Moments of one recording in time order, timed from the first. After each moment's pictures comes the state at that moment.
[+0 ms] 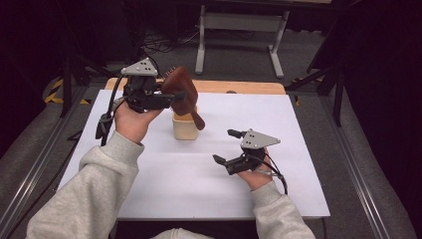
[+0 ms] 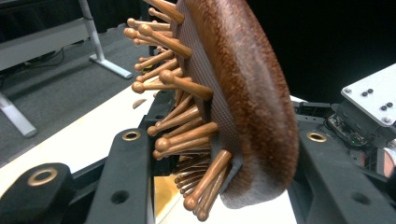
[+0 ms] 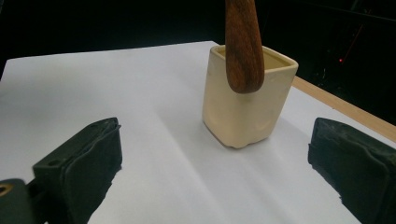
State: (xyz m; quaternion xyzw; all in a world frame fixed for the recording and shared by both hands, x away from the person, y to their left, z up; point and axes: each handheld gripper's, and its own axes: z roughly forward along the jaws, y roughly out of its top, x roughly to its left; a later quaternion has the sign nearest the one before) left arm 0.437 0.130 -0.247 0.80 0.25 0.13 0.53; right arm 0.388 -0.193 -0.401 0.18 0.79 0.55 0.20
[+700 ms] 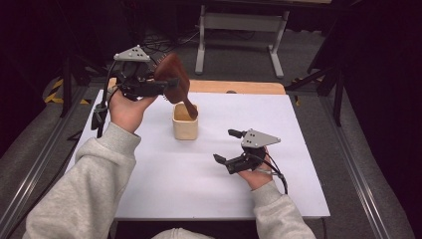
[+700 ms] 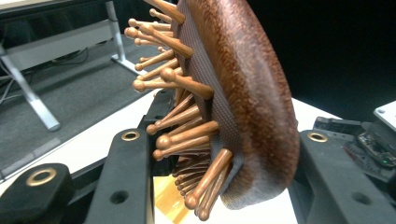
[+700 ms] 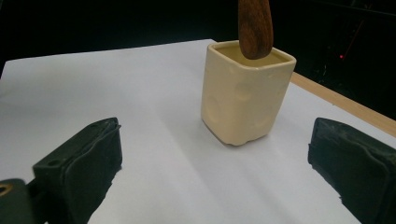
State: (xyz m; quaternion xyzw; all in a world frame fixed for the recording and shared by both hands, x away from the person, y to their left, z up) left arm 0.458 0.145 -0.232 0.79 0.28 0.16 0.53; right arm 0.390 -0.194 -0.403 0.19 0.79 0.55 0.19
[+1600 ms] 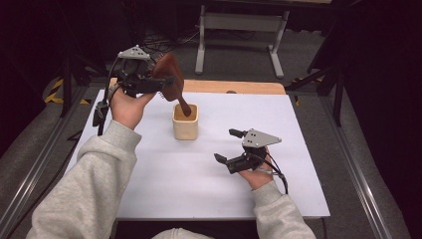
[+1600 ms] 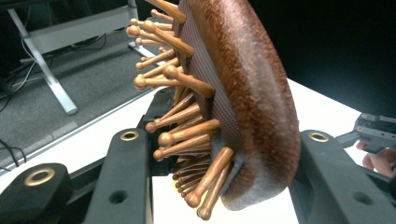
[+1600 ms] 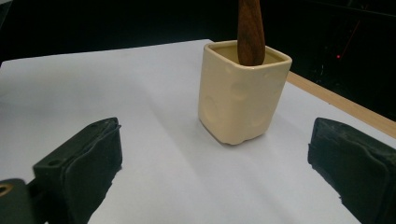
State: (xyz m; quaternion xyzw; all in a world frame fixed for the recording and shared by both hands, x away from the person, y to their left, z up) left arm 0.482 0.150 -0.249 0.79 0.32 0.17 0.51; right arm 0.390 -0.196 -0.403 0.19 0.79 0.55 0.20
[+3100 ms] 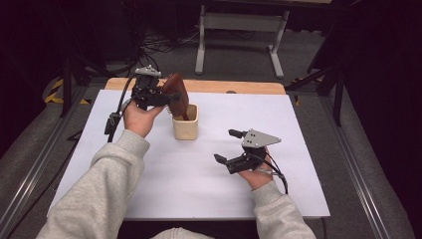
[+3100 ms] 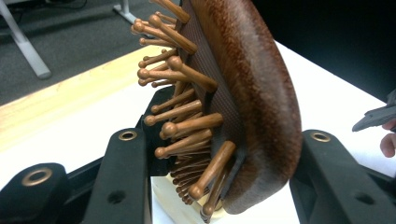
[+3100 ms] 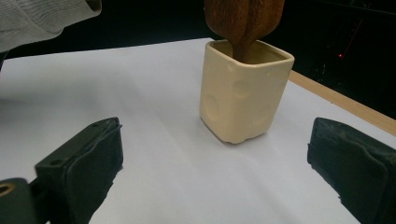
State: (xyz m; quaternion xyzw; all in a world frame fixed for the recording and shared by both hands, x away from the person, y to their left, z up) left arm 0.506 0.136 -0.314 0.79 0.35 0.10 0.48; right arm 0.391 -0.196 -0.403 0.19 0.79 0.54 0.20
